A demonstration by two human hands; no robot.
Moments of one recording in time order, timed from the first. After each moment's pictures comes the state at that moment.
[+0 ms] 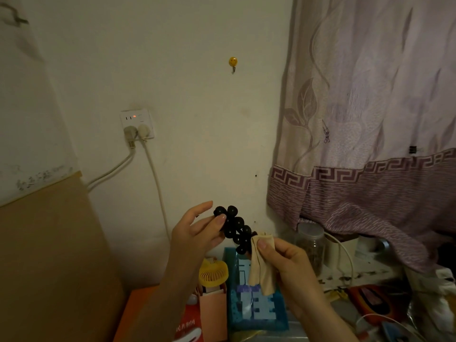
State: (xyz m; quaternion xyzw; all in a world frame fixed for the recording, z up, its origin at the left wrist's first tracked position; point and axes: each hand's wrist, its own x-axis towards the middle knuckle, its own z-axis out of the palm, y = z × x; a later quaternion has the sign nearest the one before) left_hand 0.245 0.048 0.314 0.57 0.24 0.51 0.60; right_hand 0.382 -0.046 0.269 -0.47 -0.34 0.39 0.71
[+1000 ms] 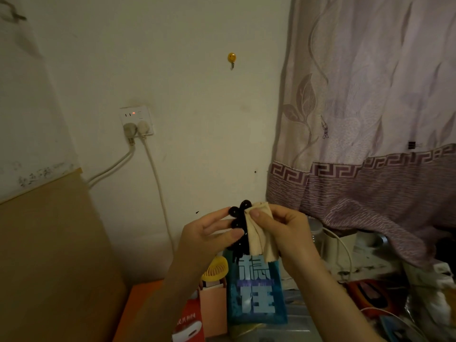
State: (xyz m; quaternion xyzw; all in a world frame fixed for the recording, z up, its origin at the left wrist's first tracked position) left_hand 0.244 0.041 0.306 0.68 0.24 0.42 0.56; right_hand 0.387 -0.038 0.311 -0.45 -0.38 0.31 0.74
